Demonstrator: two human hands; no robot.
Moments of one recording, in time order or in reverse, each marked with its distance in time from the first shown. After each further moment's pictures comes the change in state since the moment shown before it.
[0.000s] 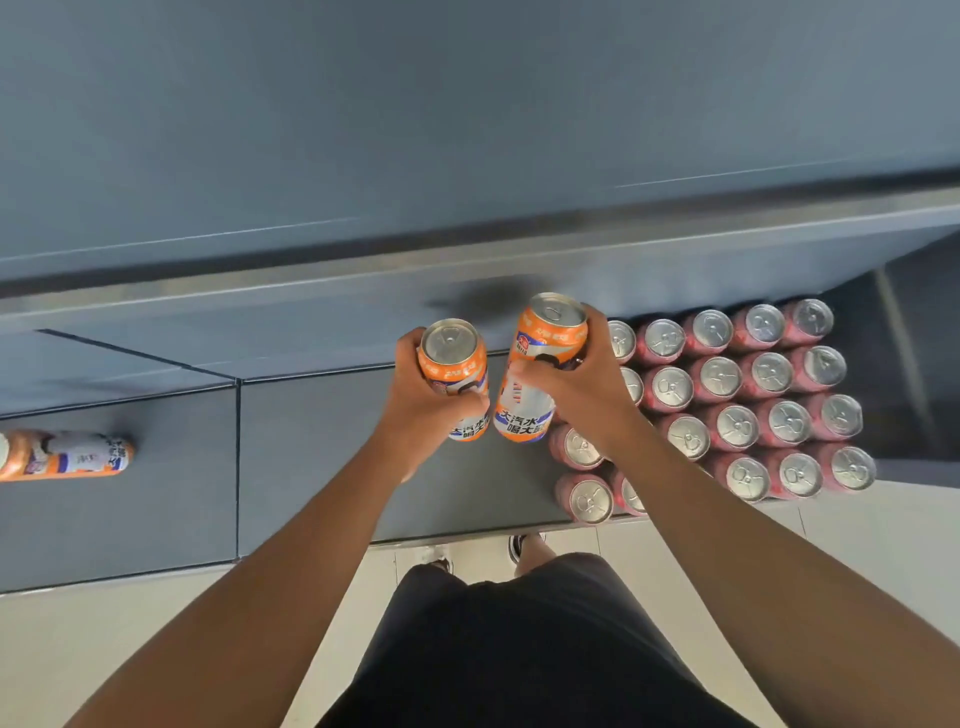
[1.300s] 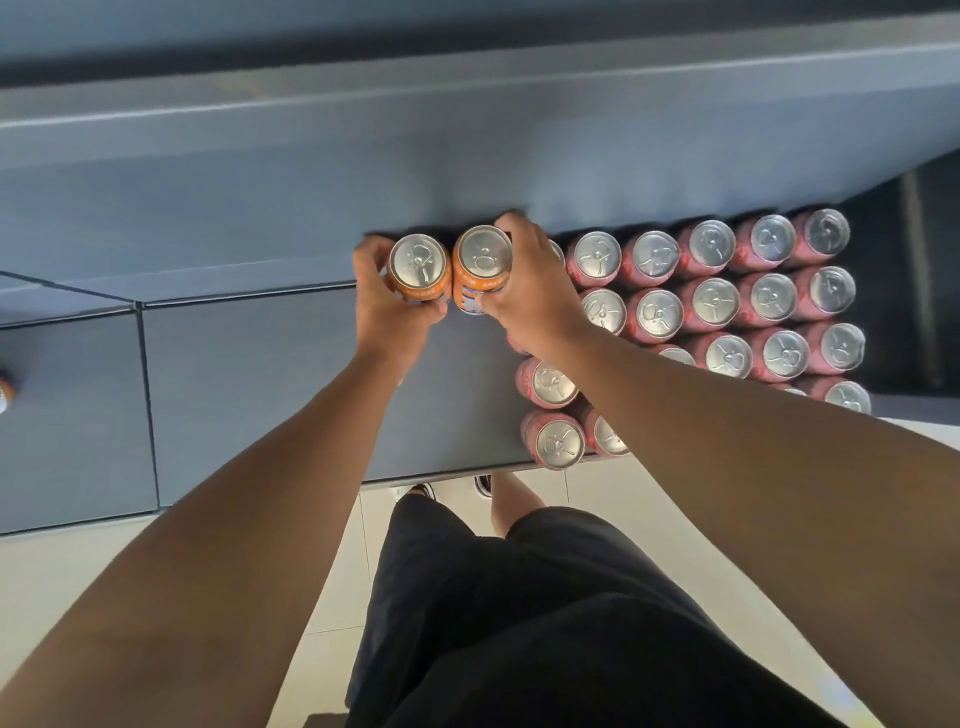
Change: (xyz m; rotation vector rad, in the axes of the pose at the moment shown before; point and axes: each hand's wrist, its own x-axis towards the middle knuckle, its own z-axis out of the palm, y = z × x) left_hand 0.079 -0.087 0.041 0.016 0.219 0.133; right_hand 0.075 0.078 -0.002 -0.743 -0.057 -0.276
